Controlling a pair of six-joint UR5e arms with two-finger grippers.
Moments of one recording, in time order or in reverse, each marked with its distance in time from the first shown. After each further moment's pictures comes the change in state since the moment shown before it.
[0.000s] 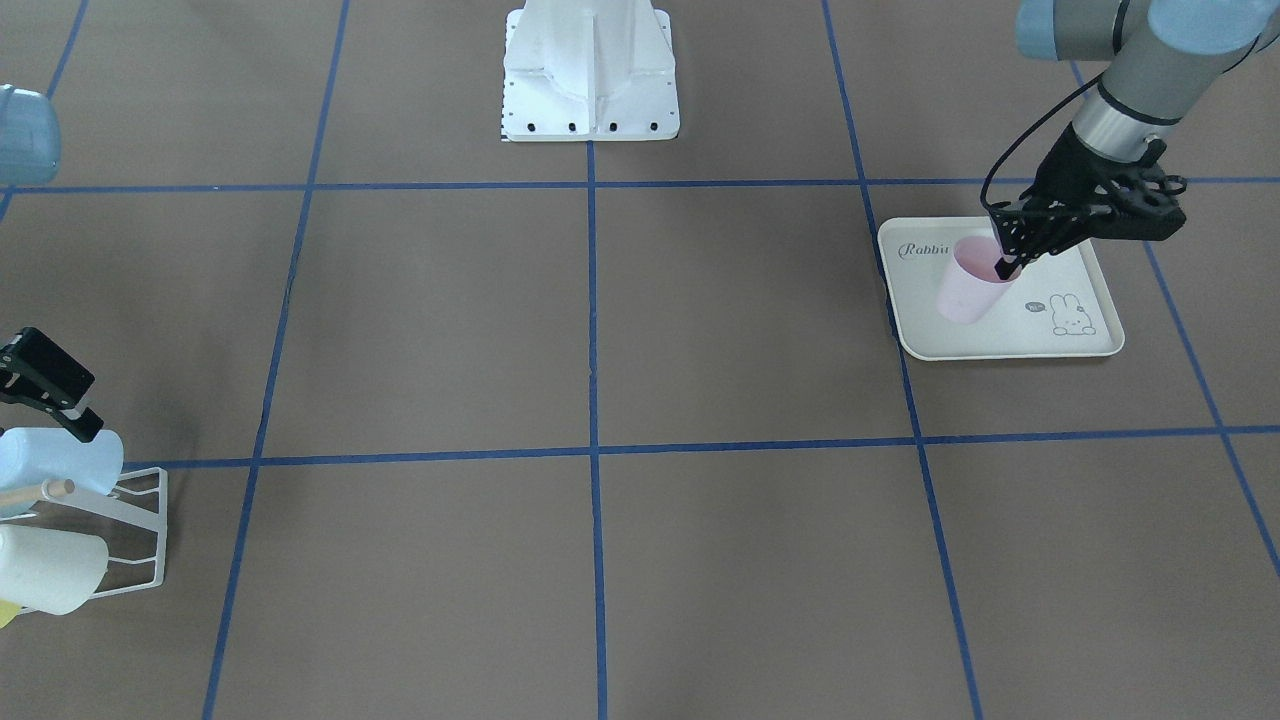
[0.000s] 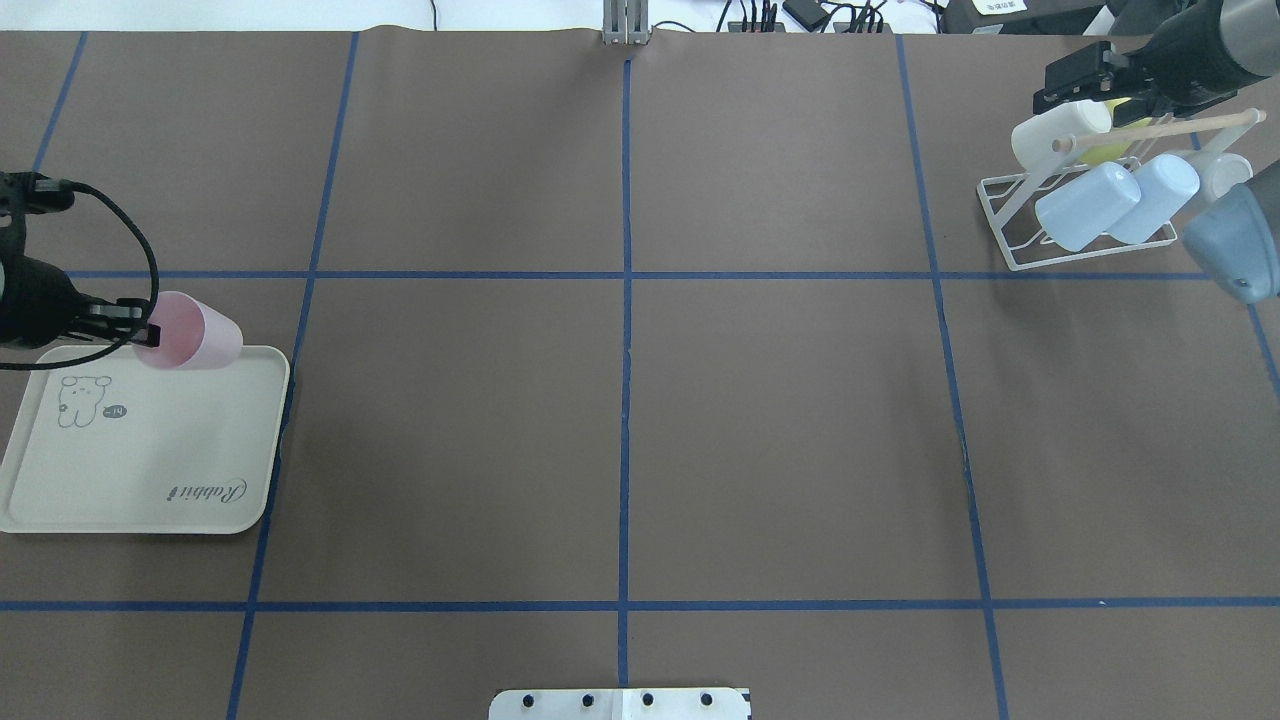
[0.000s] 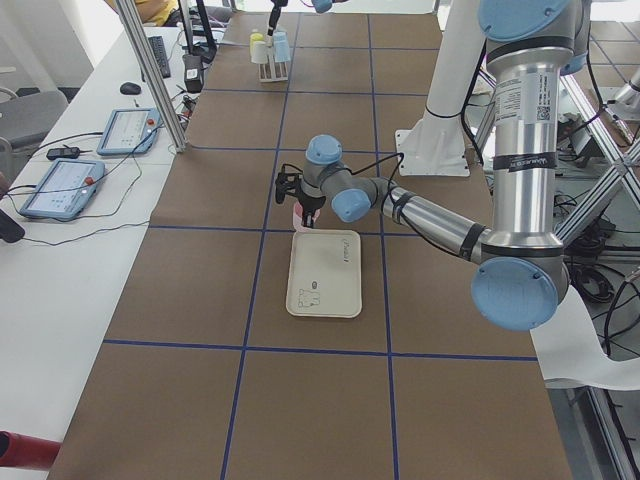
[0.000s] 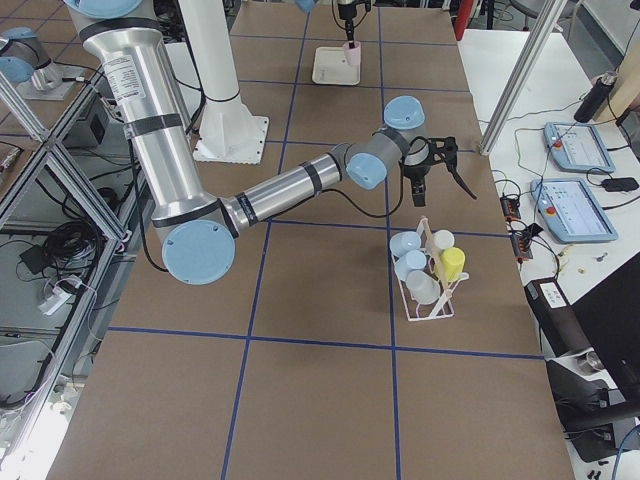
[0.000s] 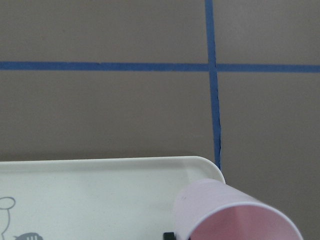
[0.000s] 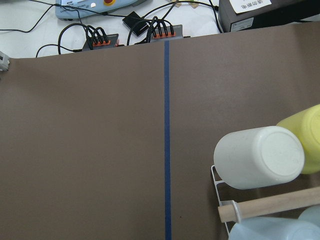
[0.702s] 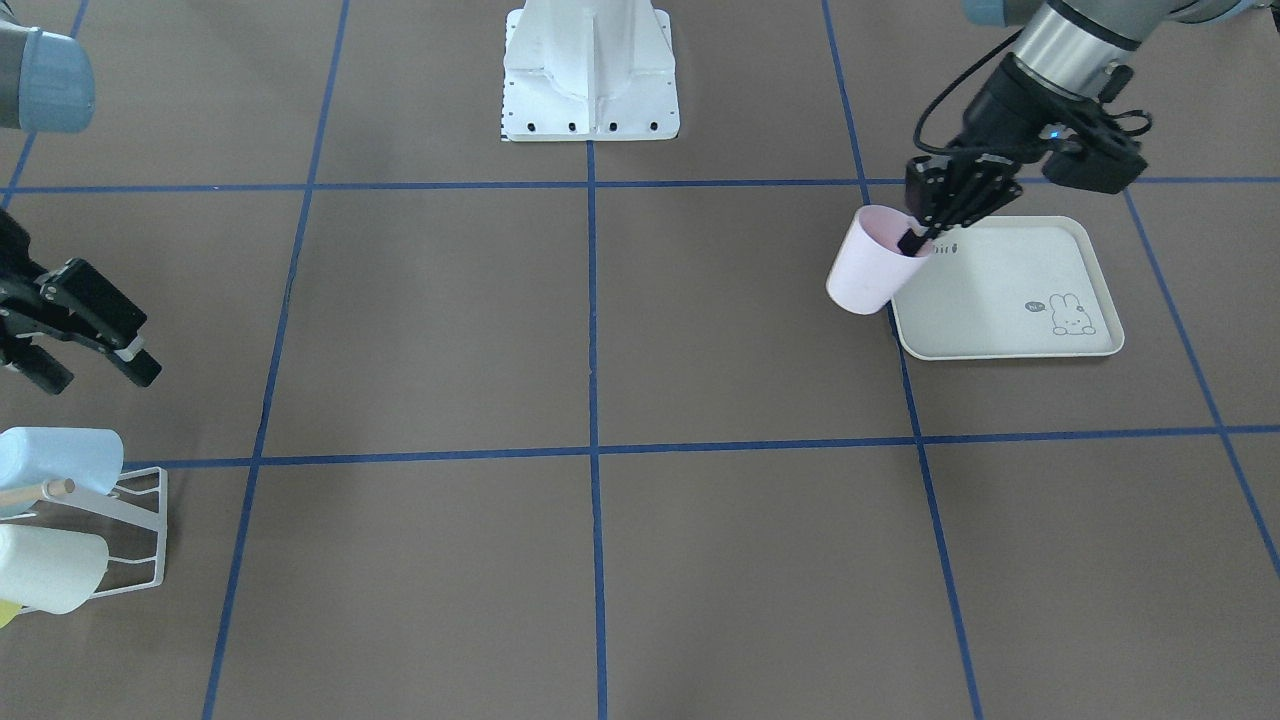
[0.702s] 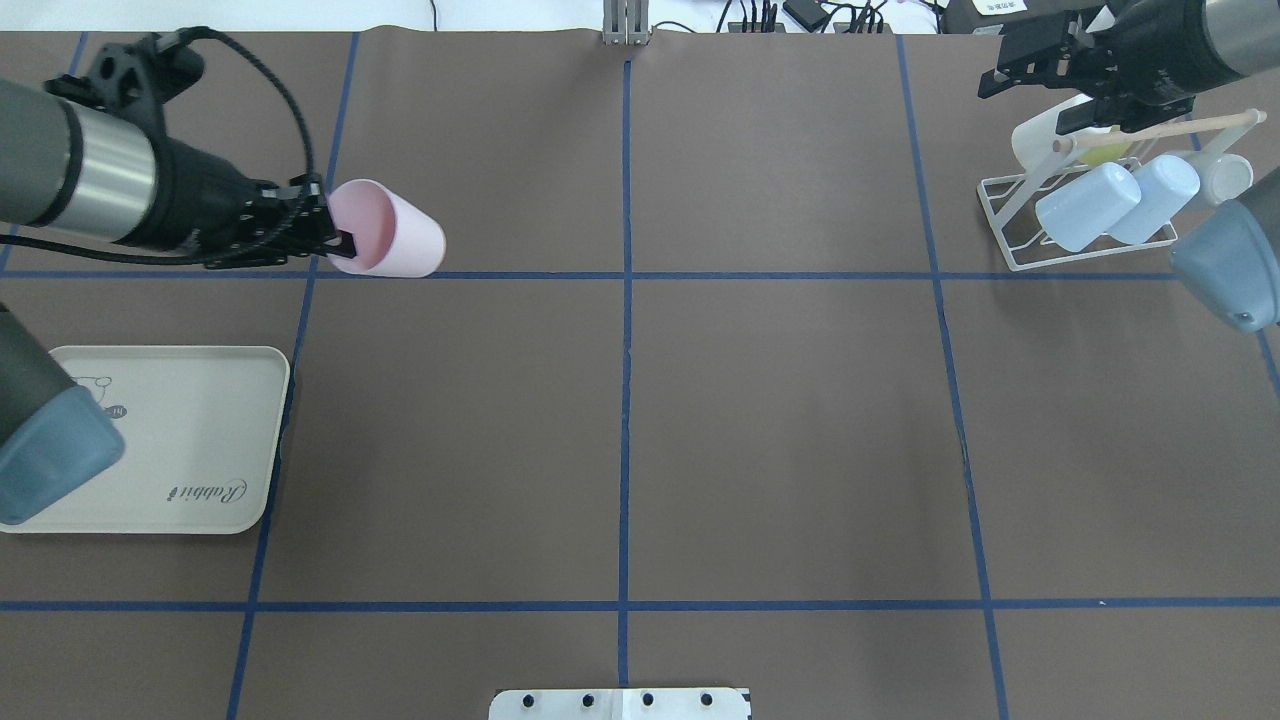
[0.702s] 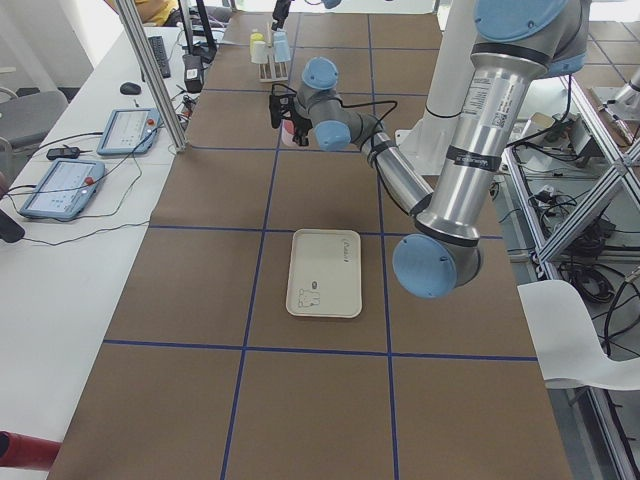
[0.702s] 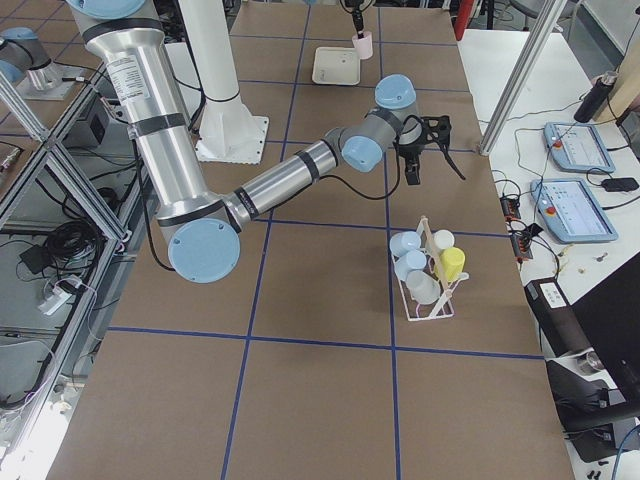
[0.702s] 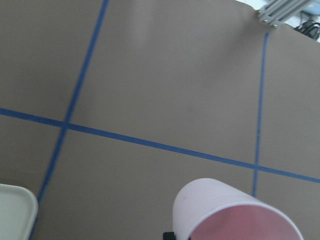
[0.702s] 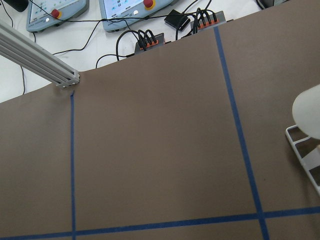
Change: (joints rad) left arm 0.094 -0.398 -0.012 0.002 -0.030 -0.492; right arm -0.054 0.009 0.181 0.002 0.054 0.344
